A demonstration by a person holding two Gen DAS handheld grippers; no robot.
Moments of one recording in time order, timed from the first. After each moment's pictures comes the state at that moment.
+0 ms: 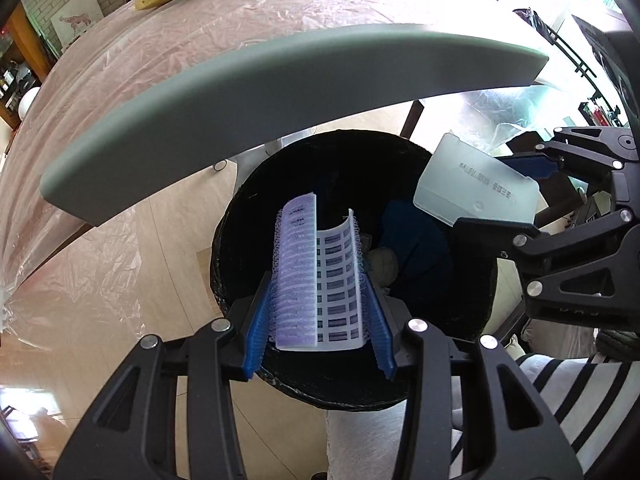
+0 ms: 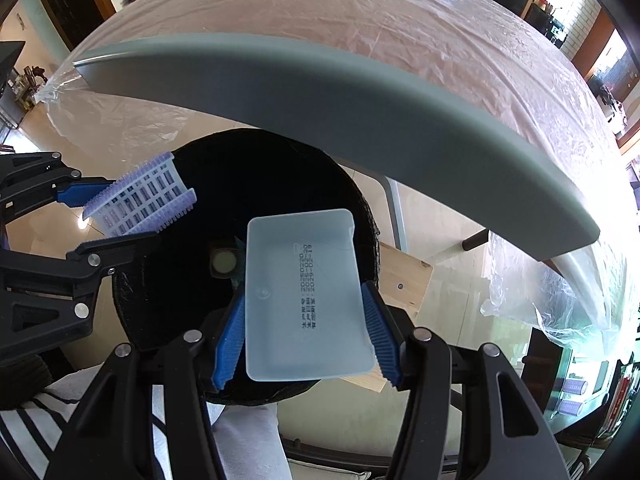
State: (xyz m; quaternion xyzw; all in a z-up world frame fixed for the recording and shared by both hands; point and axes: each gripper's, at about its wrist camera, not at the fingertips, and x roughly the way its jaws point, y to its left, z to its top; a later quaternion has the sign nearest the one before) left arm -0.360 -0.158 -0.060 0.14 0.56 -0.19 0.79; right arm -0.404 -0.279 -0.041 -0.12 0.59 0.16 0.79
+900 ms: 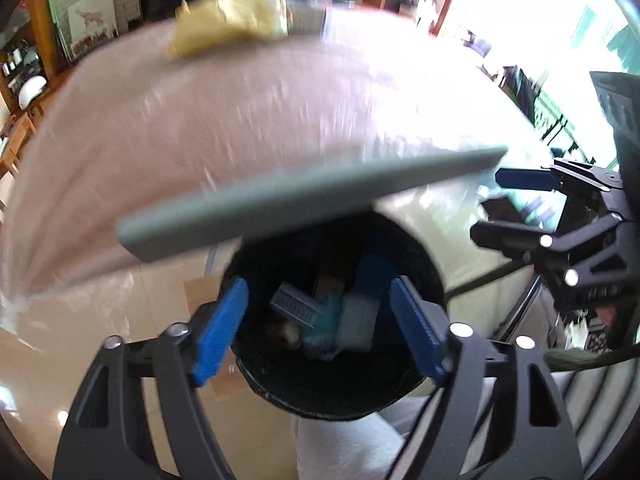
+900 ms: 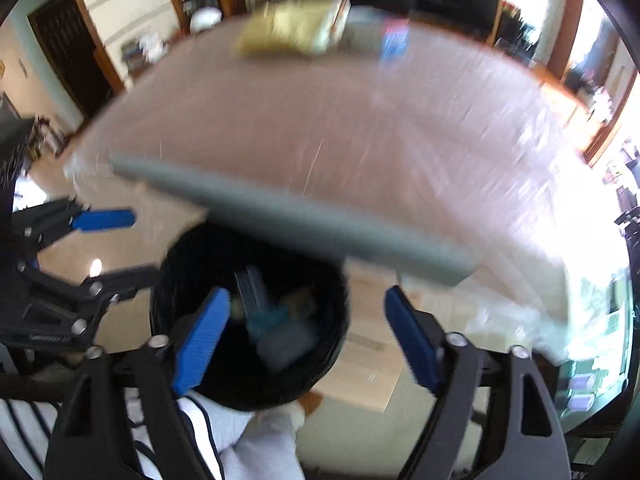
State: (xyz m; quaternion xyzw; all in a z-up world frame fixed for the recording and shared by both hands) left arm -0.366 -0.135 0.010 0.05 0.50 -0.23 0.83; right arm -0.401 -0.317 0.052 -0.05 0.50 0.16 0.85
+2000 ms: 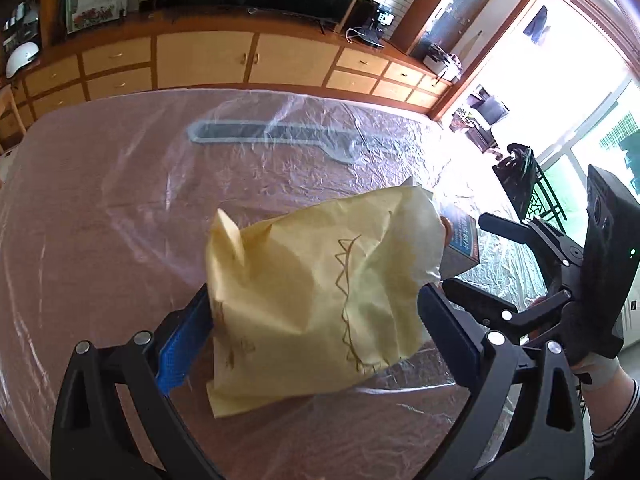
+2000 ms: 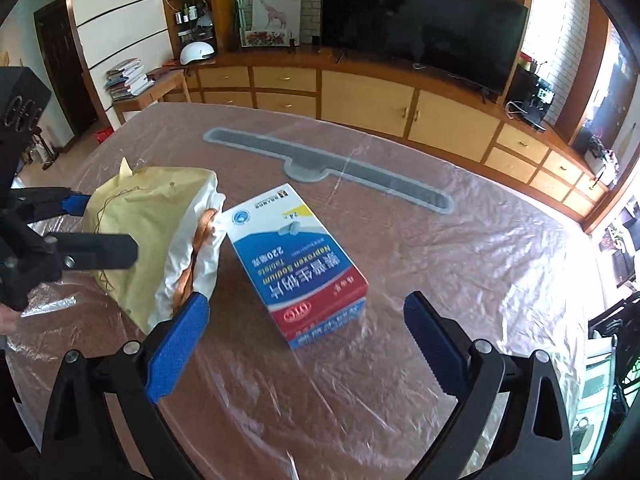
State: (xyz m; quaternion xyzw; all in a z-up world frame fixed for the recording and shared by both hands) left arm -0.060 -0.110 0.027 -0.07 0.51 -0.24 0.82; right arm -0.118 -0.317 0.055 -0.09 0.46 0.18 0.87
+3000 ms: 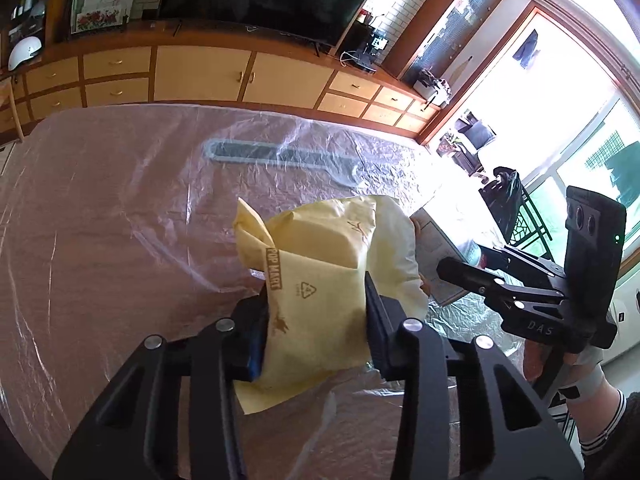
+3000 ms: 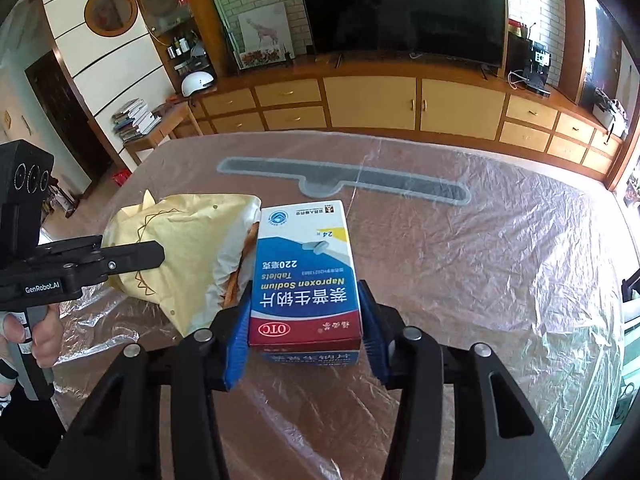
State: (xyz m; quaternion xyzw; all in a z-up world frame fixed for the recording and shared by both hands) left arm -0.067 -0.079 0.030 -0.11 0.47 -0.25 0.84; right arm -0.115 -0.325 0.060 0.01 0.45 0.19 0.87
